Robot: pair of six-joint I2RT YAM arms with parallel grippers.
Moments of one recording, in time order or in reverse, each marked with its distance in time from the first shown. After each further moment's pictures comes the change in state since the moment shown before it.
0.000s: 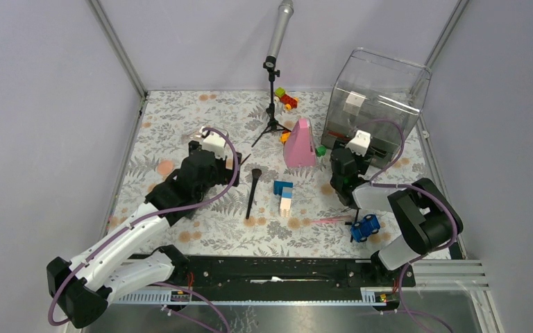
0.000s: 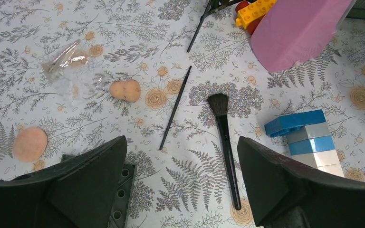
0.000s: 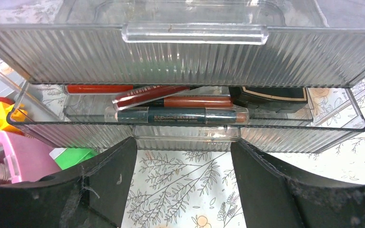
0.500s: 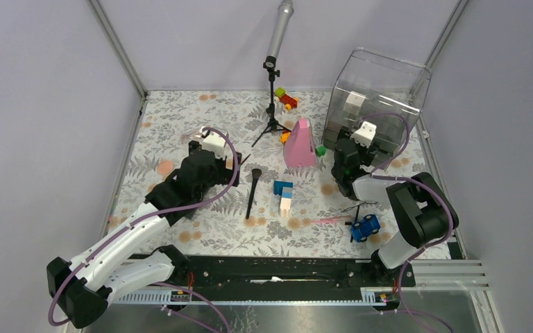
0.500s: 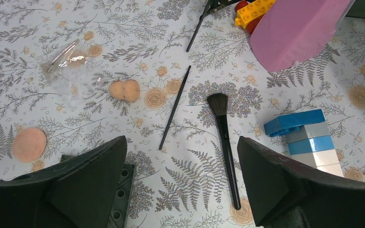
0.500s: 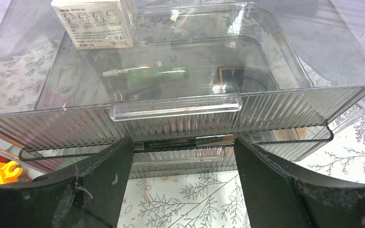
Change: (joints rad) left arm 0.004 0.003 0.000 0.000 0.007 0.000; right arm -0.061 0.059 0.091 0.063 0.055 -0.037
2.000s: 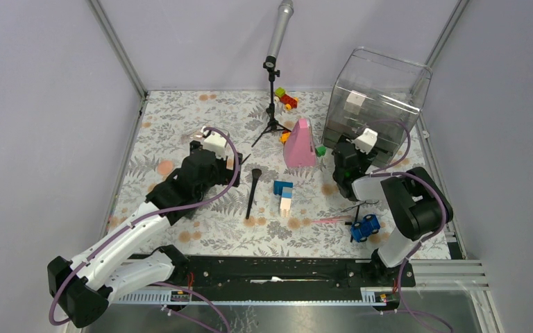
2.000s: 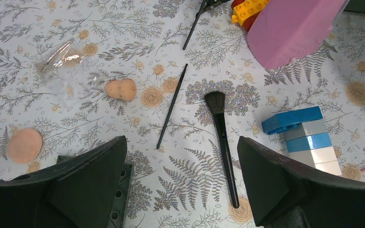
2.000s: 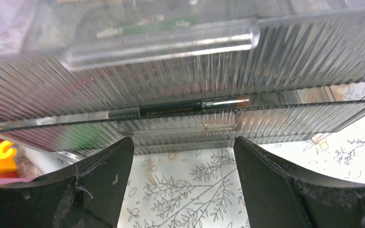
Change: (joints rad) left arm 0.004 0.008 0.000 0.000 0.020 0.000; right arm -0.026 0.066 -0.025 -0.053 -0.098 0.180
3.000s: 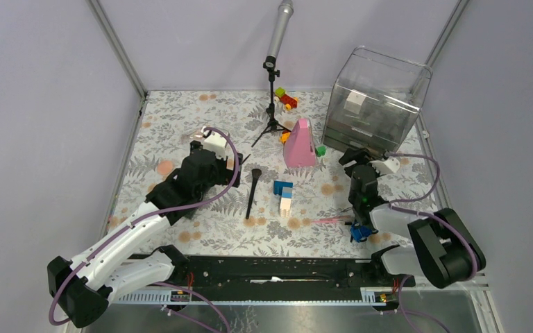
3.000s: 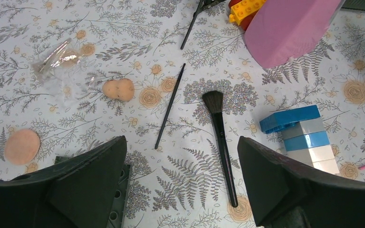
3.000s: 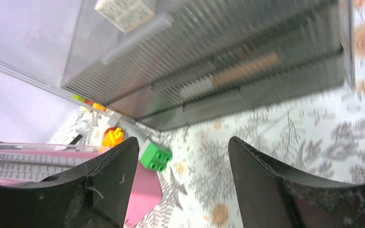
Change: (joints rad) left arm 0.000 0.000 0.000 0.000 0.010 0.000; right arm -0.003 -0.340 -0.284 0.162 -0.151 0.312
